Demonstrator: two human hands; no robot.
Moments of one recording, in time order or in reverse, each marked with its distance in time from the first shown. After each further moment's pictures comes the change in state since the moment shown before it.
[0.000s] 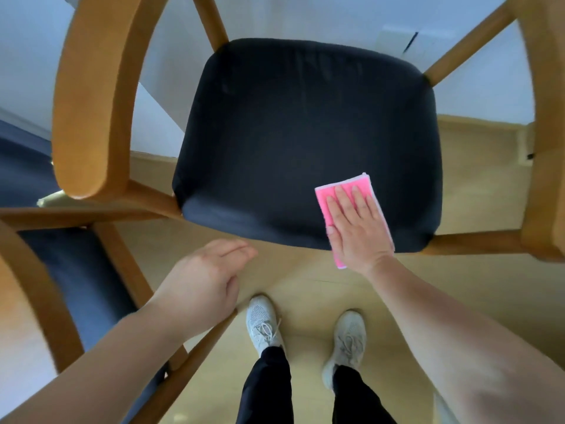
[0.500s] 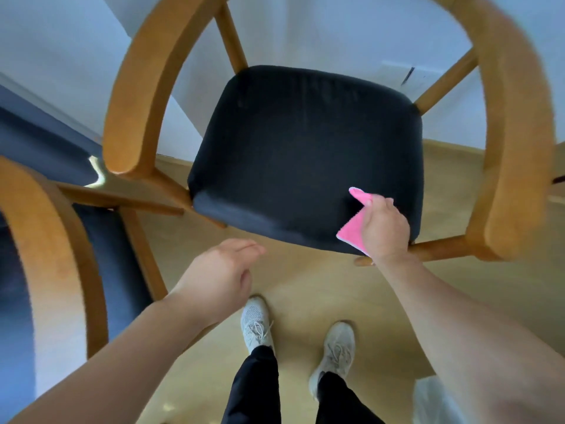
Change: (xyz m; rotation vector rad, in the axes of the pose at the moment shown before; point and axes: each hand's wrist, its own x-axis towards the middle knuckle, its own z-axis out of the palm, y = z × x) left_hand -0.019 0.063 0.004 -0.019 0.068 -0.126; right_hand -0.017 0.040 -0.059 0.550 0.243 0.413
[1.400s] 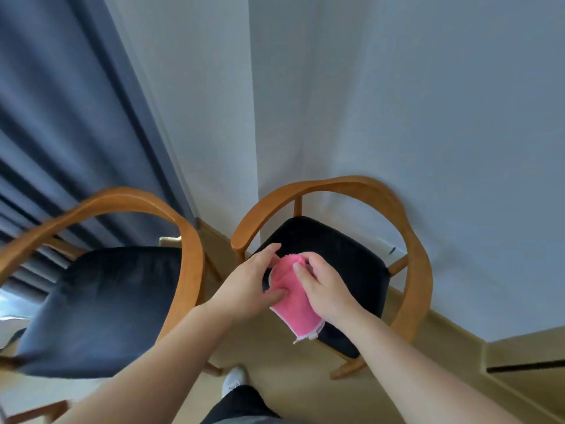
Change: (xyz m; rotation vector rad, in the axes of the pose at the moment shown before) left_hand -0.106 0.168 -0.203 -0.339 0.393 -0.231; right_hand -0.149 -0.219 -0.315 0.542 -0.547 -0.545
